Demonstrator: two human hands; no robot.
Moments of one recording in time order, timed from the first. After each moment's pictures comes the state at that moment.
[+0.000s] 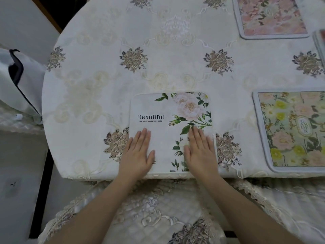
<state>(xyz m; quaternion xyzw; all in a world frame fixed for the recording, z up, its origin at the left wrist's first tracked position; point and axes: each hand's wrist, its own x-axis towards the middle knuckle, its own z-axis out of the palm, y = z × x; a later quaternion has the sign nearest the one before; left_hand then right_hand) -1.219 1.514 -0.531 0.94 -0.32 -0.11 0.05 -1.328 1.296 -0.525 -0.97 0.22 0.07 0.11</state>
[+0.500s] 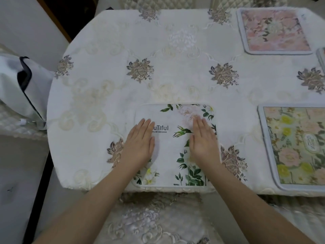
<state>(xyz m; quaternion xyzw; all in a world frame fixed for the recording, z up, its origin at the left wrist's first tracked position) -1.158 1.481 -0.492 0.93 -0.35 0.00 0.13 -1.258 1.272 -0.494 -0.97 0.21 -0.01 0.15</state>
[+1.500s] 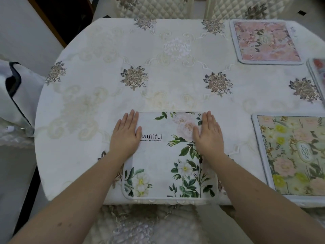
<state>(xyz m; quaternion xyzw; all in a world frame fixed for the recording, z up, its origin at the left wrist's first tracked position) -1.086 1.471 -0.533 0.96 -0.25 -0.08 0.08 -1.224 1.203 -0.528 -0.95 0.28 0.02 0.16</state>
